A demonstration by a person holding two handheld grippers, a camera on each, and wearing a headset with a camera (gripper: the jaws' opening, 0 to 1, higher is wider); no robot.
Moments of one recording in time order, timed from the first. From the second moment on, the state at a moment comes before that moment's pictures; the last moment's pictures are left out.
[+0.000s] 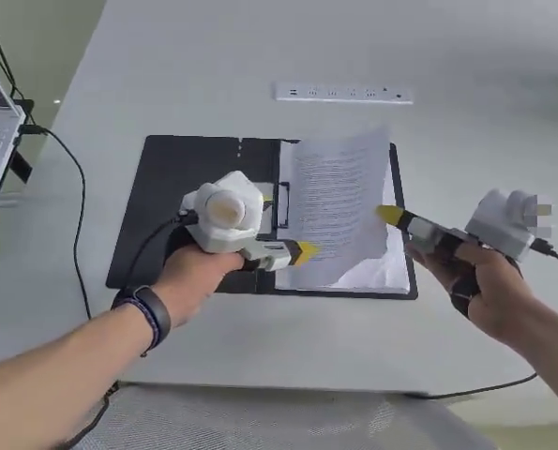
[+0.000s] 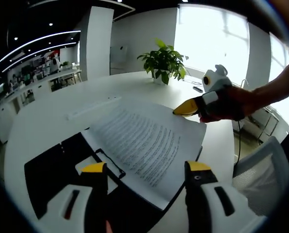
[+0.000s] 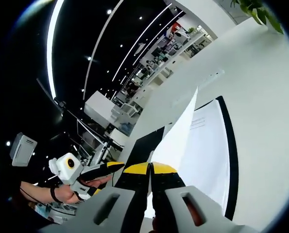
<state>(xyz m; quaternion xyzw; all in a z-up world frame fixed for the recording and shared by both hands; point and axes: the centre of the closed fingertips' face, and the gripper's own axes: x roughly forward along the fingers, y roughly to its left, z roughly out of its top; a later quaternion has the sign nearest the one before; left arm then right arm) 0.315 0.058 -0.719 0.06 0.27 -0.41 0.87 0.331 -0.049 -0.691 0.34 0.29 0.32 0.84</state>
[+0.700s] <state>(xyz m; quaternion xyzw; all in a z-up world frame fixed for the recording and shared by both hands) 0.297 0.136 -0.704 0.04 0.26 -0.36 0.89 0.339 0.067 -0.644 0.31 0.27 0.44 0.80</state>
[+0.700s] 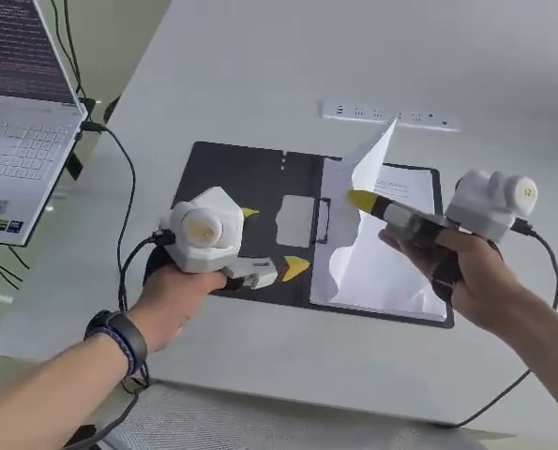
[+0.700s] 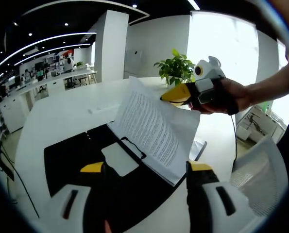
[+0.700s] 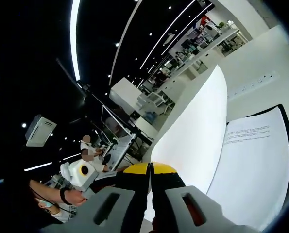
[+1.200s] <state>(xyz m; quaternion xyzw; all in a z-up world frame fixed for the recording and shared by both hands) 0.283 0.190 -0.698 0.02 0.26 -0.32 0.91 0.331 0.135 -0.655 0.28 0.30 0.49 0.77</state>
